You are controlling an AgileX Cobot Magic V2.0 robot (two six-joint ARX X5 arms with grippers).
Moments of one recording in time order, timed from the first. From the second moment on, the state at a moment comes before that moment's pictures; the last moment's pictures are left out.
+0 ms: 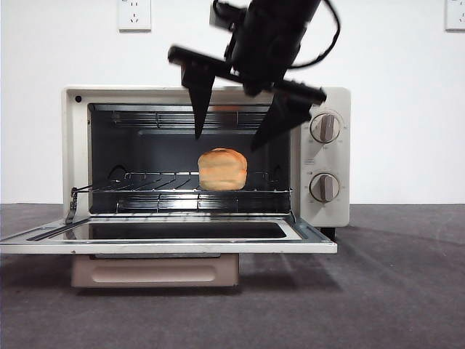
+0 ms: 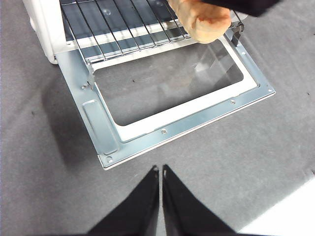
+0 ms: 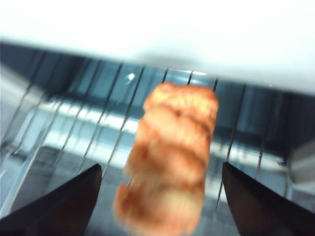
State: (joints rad) left arm -0.33 0.62 0.80 -0.92 0.26 -0.07; right arm 0.79 1.64 1.26 -0.38 0.16 0.49
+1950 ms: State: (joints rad) left arm -0.20 0.74 0.54 -0.45 0.30 -0.33; right arm 0.85 0.86 0.89 -0.64 -0.05 0.15
